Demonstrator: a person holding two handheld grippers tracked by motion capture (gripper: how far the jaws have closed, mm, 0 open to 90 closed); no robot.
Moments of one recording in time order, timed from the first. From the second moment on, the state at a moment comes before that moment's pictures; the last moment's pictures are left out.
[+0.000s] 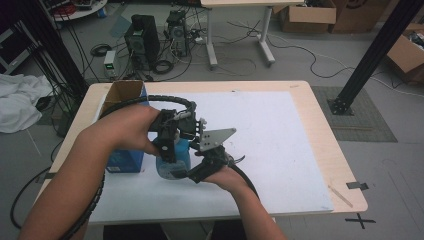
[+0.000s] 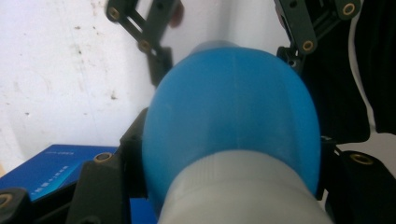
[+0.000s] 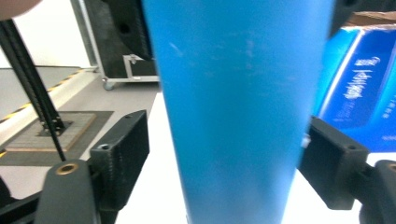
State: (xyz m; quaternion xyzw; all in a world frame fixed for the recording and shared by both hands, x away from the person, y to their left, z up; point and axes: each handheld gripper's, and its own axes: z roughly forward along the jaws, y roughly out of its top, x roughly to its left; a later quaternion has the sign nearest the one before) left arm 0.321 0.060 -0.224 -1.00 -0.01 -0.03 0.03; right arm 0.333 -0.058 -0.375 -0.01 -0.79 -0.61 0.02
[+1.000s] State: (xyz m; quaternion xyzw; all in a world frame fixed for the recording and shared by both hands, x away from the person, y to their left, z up) left arm 0.346 0.062 -0.184 -0.99 -0.10 0.01 0.03; right arm 0.344 -0.119 -0.312 -0.04 -0.89 -0.46 -0.03
